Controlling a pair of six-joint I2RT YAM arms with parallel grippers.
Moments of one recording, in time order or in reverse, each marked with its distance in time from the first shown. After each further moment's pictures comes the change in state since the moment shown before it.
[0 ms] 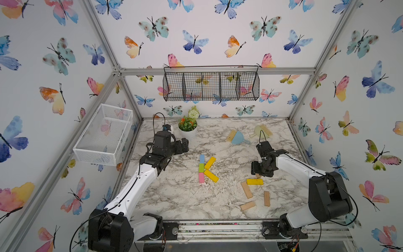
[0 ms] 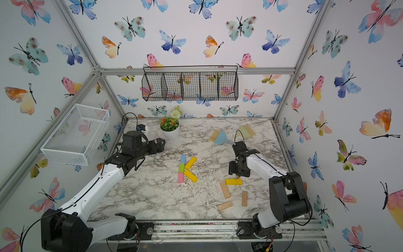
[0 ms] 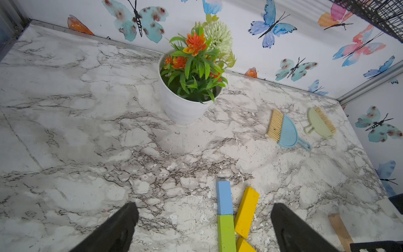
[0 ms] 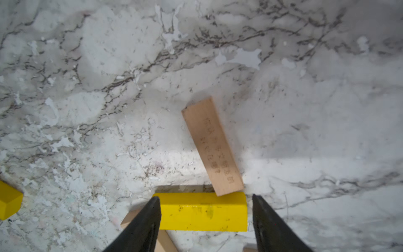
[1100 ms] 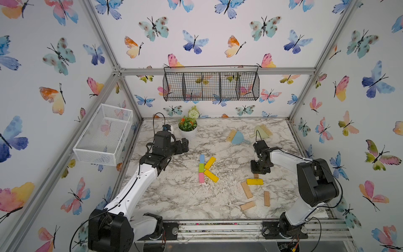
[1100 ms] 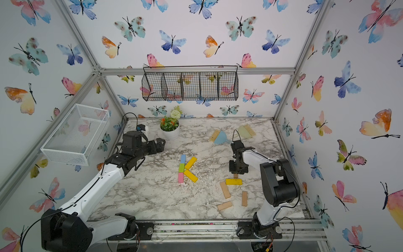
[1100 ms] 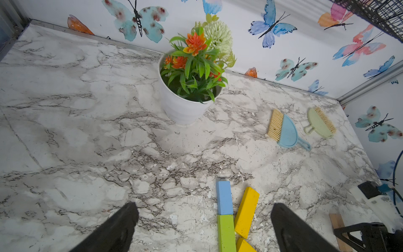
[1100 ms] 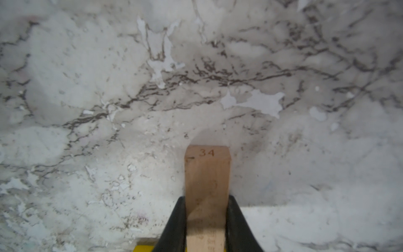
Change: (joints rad) left arm 0.000 0.000 0.000 0.000 -0.003 0.000; right arm -0.019 0.151 0.048 0.063 0.014 -0.069
